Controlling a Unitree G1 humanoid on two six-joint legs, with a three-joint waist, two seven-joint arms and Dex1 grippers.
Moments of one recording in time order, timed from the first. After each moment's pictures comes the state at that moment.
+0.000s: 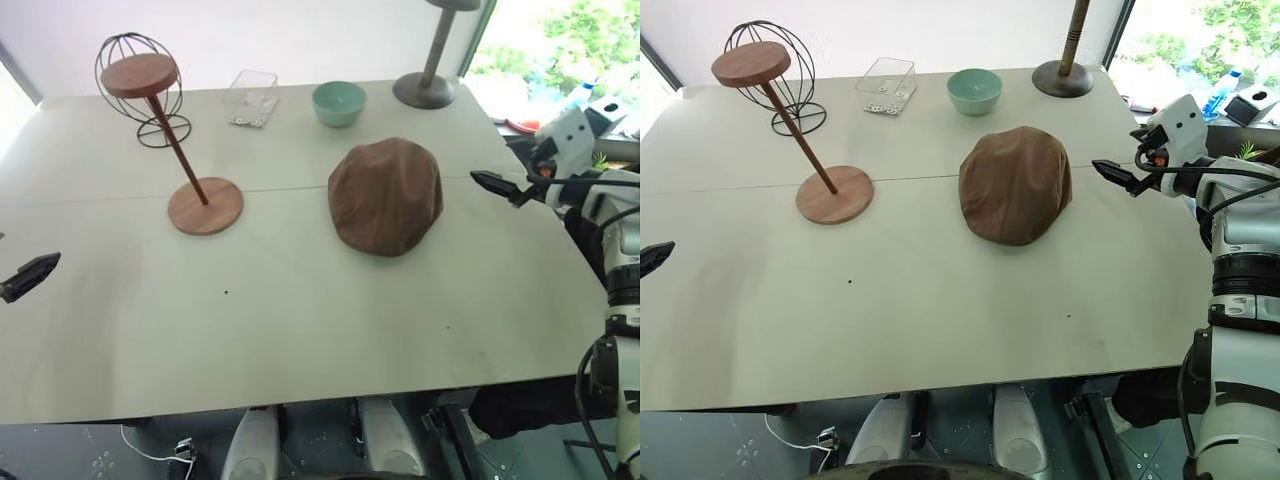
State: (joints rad) left arm 0.20 0.98 0.87 -0.08 -0.52 0.54 -0.86; right arm -0.81 -0.84 -0.13 0.58 0.16 0.23 0.93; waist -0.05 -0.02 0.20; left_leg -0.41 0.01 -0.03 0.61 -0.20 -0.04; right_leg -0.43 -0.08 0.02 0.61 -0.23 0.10
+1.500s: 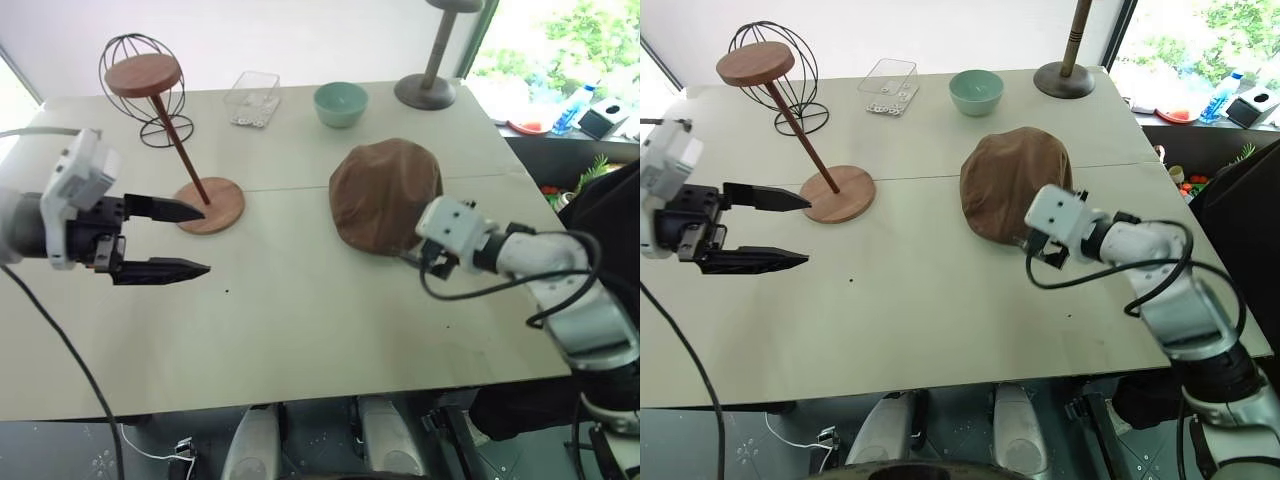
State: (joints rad) left arm -0.45 1.22 0.22 -0.25 -0.84 0.80 -1.31; right arm -0.35 -0.80 0.17 -0.48 -0.05 0.62 0.70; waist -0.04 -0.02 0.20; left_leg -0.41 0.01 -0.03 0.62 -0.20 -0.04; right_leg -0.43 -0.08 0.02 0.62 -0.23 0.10
